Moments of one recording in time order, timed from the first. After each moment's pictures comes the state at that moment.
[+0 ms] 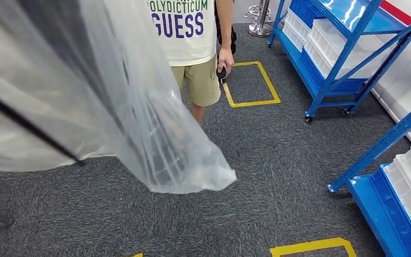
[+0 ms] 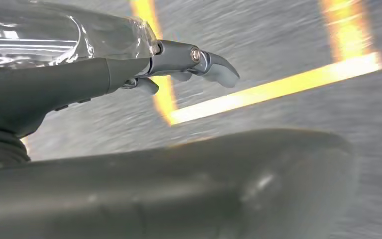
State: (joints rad) left arm 0.03 0.00 -0.02 -0.45 0.00 0.00 0.00; right arm 0.27 0.00 0.02 -0.35 0.00 0.00 0.01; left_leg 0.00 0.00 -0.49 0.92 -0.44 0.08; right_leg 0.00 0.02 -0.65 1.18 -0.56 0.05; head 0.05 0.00
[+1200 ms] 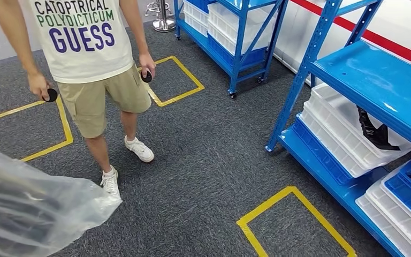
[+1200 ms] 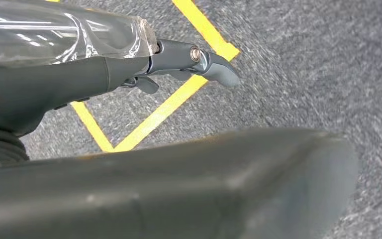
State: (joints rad) left arm 0.01 0.00 -0.02 -0.51 0.00 0.00 0.00; right arm 0.30 -0.01 0.02 -0.28 0.00 0.00 0.01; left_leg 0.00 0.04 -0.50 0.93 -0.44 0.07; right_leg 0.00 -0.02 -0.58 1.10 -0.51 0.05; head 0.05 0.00
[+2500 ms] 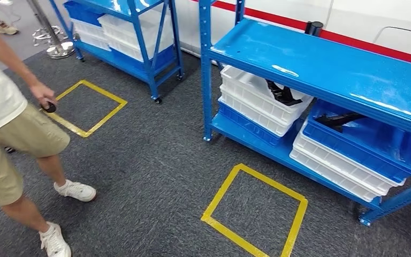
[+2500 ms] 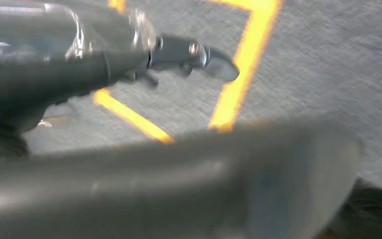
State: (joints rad) left arm 0.22 0.00 -0.02 -0.41 0.00 0.00 0.00; right arm 0.07 0.00 0.02 -0.41 0.00 0.00 0.00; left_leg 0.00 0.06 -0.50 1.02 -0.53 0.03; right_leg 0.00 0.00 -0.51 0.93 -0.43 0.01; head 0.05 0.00
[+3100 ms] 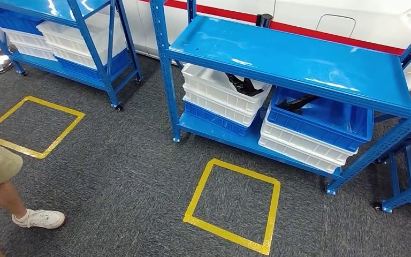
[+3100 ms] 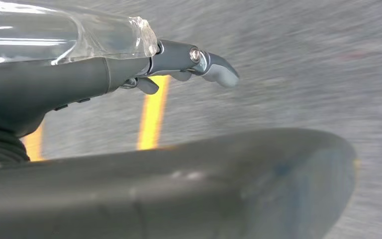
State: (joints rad) left arm 0.03 -0.01 -0.02 -0.47 0.00 0.00 0.00; right arm 0.27 0.00 0.02 -0.32 0.00 0.00 0.01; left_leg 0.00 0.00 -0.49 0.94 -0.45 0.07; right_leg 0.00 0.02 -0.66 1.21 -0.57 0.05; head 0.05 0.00
